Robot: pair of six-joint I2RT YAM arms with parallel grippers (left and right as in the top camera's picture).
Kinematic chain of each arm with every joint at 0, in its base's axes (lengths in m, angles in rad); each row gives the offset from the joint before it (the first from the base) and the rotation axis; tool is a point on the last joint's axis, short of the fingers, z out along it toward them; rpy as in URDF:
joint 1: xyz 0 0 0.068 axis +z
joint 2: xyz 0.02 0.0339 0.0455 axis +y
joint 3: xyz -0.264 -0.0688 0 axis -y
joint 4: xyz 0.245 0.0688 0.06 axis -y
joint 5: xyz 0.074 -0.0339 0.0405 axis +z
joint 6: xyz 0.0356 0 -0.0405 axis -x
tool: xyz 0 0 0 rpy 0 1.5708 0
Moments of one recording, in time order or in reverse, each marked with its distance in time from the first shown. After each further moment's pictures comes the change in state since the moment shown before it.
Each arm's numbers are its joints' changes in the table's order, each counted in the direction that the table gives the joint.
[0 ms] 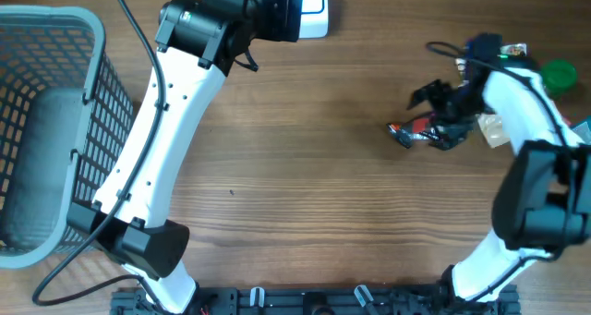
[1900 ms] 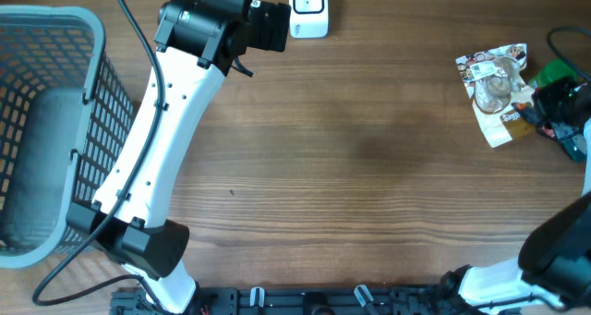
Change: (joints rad) left arm 0.002 0.000 0.000 -0.088 0.118 -0.056; right arm -0.468 -0.197 -0.025 0.241 -0.200 0.380
